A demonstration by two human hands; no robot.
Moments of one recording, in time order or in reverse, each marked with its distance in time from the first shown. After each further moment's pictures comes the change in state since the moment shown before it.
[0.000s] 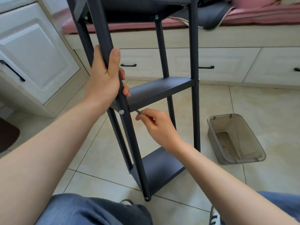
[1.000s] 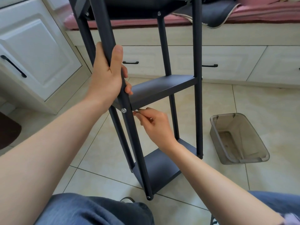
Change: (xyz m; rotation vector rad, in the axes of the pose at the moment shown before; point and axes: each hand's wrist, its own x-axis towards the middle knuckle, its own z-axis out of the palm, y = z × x) left_hand -0.001 -0.004 -0.003 0.004 -0.007 -0.010; right_hand 0.003 0.010 0.028 0.082 0.115 -0.026
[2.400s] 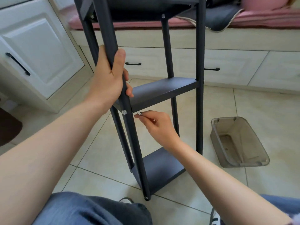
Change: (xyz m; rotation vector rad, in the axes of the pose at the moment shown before) left_hand -0.005 -0.001 -0.010 0.023 -0.016 0.010; right_hand 0.002 0.002 -0.007 -0.007 -0.126 0.031
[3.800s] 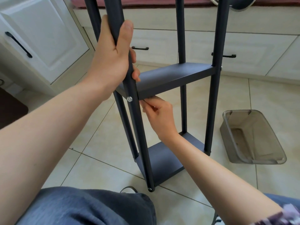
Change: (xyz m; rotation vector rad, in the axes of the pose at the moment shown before) left_hand 0.004 -0.003 0.001 0.020 -0.017 -0.028; right_hand 0.013 0.015 0.032 0.100 0.194 -0.091
